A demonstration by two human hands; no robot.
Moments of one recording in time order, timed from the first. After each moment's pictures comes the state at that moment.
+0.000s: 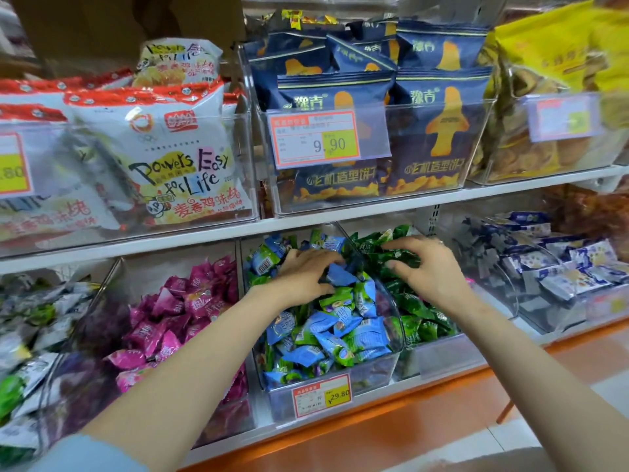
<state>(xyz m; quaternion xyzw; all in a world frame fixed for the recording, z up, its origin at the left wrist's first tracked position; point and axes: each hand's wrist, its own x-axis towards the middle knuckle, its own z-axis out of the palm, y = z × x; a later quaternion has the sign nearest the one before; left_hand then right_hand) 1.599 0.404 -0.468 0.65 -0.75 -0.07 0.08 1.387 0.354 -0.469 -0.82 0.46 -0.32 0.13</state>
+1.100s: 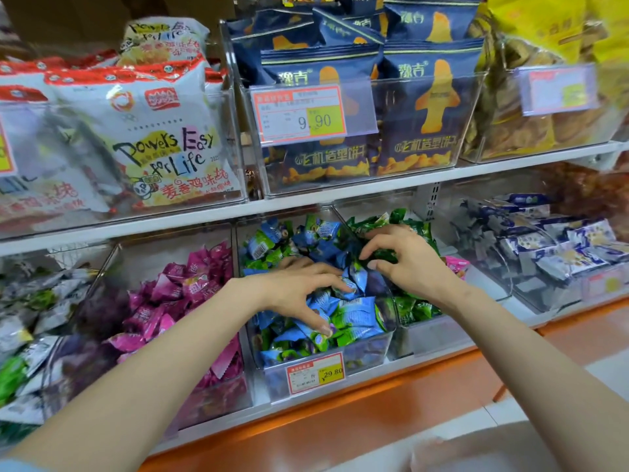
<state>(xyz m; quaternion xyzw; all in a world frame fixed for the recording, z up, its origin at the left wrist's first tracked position) 1.607 0.431 -0.475 0.55 -0.82 -0.15 -0.07 1.396 0.362 -0.474 -0.88 0.38 -0.26 0.13</state>
